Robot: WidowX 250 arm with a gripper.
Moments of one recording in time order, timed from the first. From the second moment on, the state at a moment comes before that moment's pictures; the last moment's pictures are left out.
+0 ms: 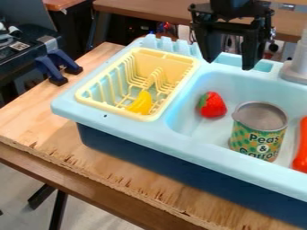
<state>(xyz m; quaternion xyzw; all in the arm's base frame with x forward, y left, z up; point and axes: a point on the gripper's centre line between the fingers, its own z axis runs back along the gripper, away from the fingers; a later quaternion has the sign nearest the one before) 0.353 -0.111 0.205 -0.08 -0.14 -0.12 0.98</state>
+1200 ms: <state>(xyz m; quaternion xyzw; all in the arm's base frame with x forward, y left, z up) 0.399 -0.106 0.145 0.05 -0.12 -0.08 0.99</state>
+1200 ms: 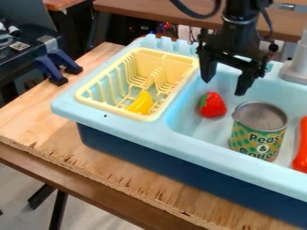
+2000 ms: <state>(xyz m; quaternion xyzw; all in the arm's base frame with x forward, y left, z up) 0.404 -0.100 0.119 0.11 -0.06 -0.04 0.99</state>
